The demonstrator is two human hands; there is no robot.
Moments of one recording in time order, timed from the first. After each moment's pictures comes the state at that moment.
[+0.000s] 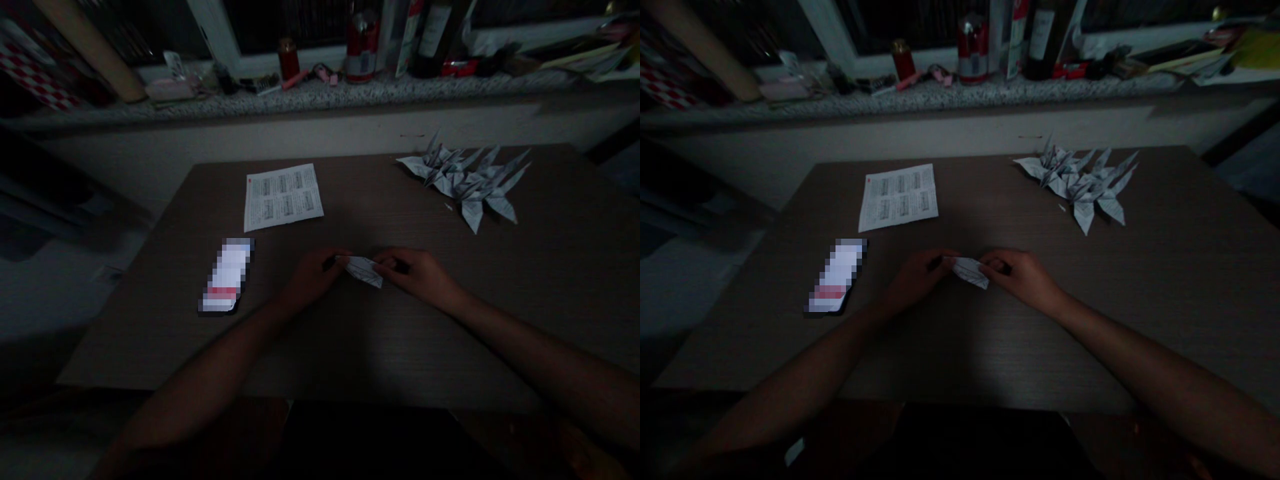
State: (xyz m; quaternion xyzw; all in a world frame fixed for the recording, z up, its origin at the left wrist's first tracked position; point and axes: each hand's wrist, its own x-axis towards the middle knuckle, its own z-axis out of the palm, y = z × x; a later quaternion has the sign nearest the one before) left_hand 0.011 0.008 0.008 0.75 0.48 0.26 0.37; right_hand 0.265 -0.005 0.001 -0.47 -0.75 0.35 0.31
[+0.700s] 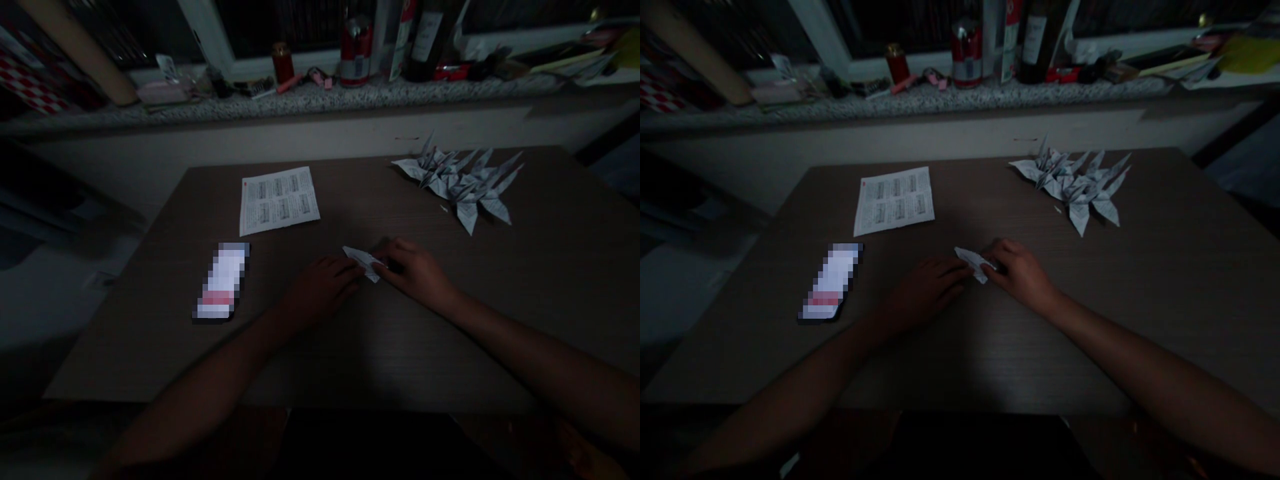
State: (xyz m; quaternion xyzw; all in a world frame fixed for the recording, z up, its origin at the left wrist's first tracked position) left_hand 0.014 -0.006 0.013 0.92 0.33 0.13 0.15; right_hand 0.268 0.002 -0.001 -0.45 -0.82 0.18 0.32
